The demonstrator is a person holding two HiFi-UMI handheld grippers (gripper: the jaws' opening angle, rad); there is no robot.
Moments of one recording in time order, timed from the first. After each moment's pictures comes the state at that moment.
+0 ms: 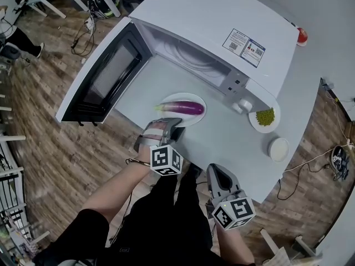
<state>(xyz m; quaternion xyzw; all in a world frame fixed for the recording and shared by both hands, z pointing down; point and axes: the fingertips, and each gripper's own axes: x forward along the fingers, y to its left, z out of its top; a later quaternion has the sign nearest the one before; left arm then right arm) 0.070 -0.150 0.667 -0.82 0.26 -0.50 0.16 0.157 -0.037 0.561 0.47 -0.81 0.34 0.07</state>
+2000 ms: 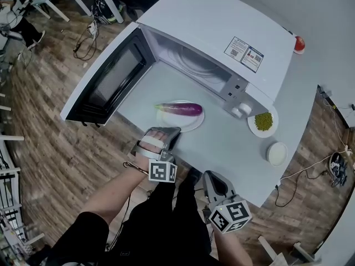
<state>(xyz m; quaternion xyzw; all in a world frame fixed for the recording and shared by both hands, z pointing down) 0.059 -0.135 0.657 -0.76 0.26 -0.49 0.33 0.146 -0.019 0.569 0.46 -0.81 0.36 0.08</state>
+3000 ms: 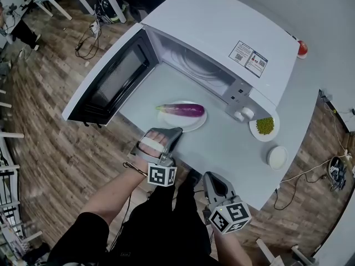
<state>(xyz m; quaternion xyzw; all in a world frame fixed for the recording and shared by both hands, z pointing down) 0.058 -0.140 0.634 -0.74 0.29 -0.46 0.40 0.142 -0.024 0.572 0.45 -0.81 0.36 0.09</state>
